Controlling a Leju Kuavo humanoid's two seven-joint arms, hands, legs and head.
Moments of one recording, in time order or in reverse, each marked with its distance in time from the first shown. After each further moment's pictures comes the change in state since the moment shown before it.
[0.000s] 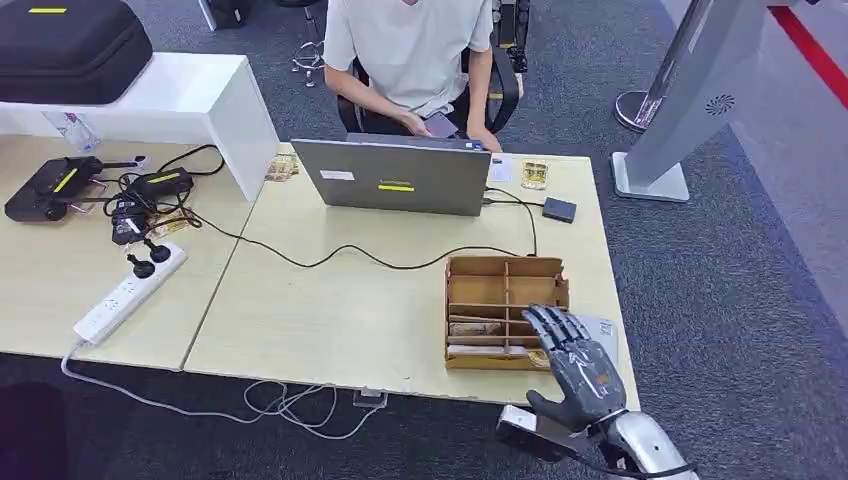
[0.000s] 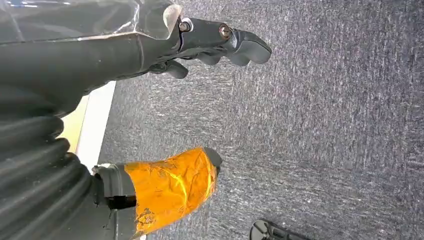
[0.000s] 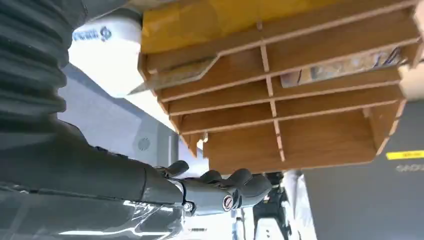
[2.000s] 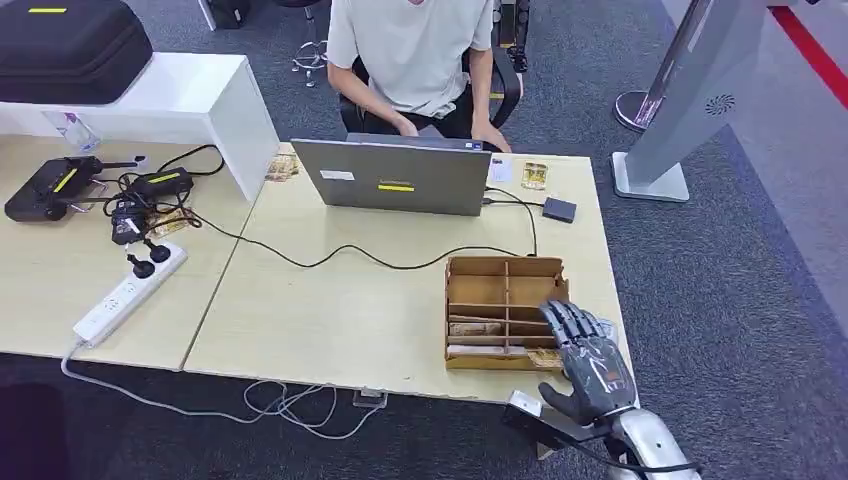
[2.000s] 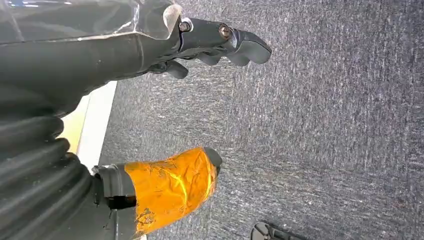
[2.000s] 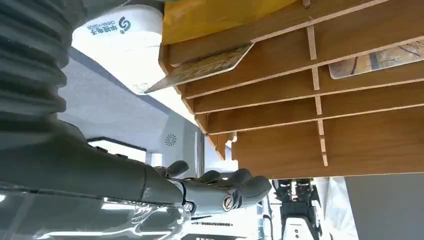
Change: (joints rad) left arm 0.000 0.000 0.000 0.000 -0.009 0.004 0.000; right arm -0.003 0.042 -0.071 0.048 0.059 -0.010 0.031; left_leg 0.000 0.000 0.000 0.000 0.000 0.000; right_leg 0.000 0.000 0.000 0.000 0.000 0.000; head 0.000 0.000
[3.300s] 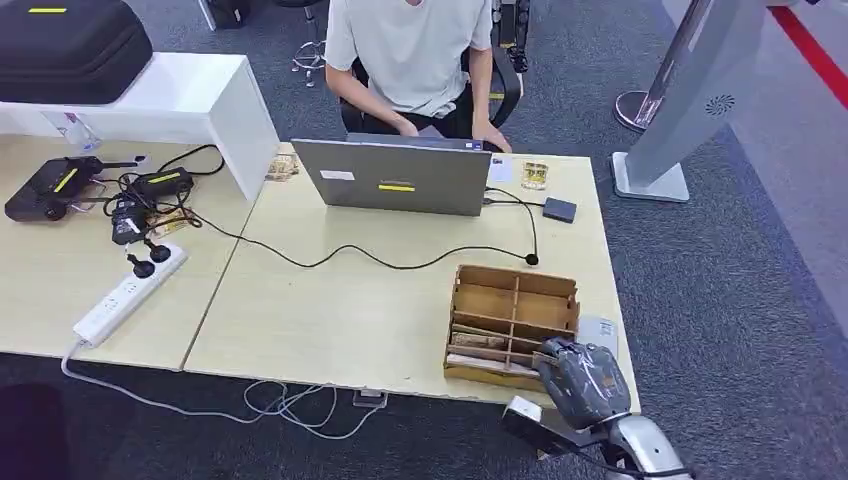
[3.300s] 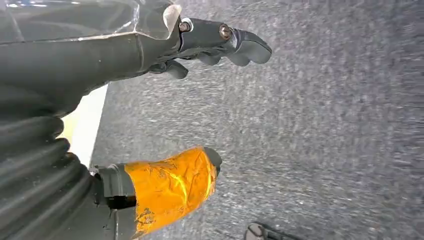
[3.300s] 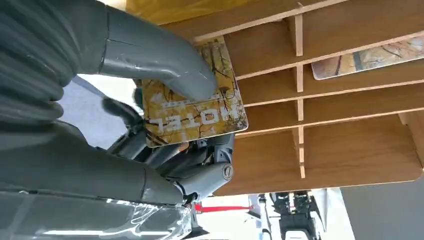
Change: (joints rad) left arm 0.000 0.000 0.000 0.000 -0.011 0.000 -0.048; right arm 0.011 0.009 -0.004 0.028 -0.059 0.002 -0.033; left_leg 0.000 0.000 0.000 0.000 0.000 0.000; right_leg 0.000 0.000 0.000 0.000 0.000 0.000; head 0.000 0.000
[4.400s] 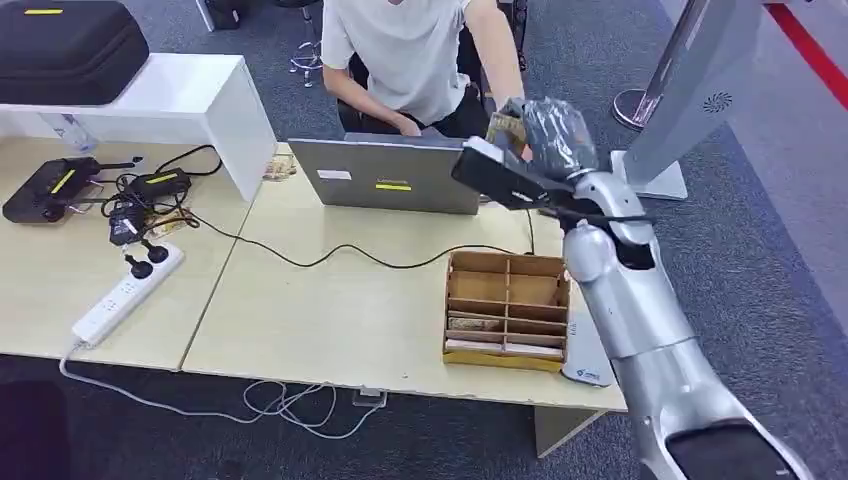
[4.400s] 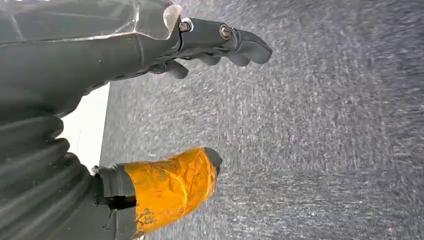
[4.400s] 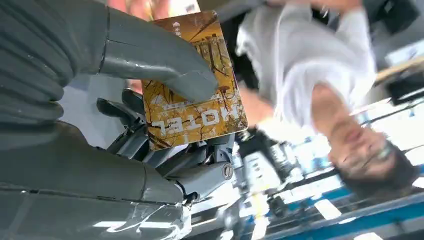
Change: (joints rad) left arm -0.004 0.032 -0.067 0.000 -0.133 -0.056 -0.013; right arm -0.901 0.230 0.099 0.380 -0.209 0.147 0.190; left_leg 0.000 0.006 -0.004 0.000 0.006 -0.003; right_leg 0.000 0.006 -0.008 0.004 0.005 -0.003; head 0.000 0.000
